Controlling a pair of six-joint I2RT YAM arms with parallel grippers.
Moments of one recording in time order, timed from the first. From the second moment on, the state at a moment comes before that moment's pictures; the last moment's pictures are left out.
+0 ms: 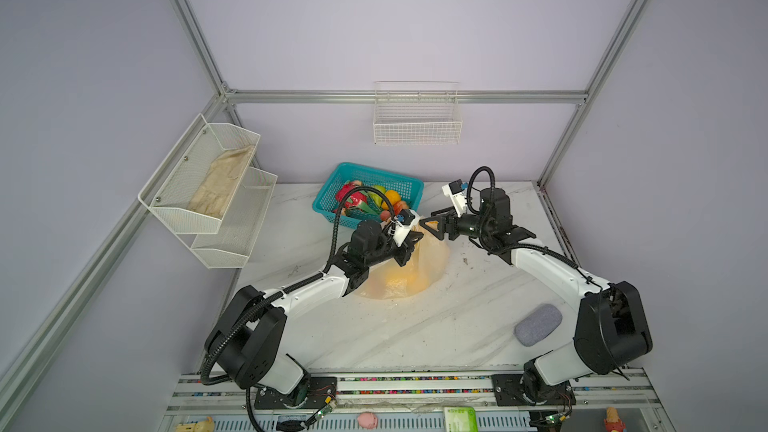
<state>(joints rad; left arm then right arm) -0.62 1.50 0.90 0.37 0.34 0.06 0.38 1.52 1.09 0.04 -0.72 0.24</state>
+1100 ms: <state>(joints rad) -0.62 1.16 0.88 0.08 0.33 0.04 0.42 1.45 1.06 0.07 -0.76 0.04</state>
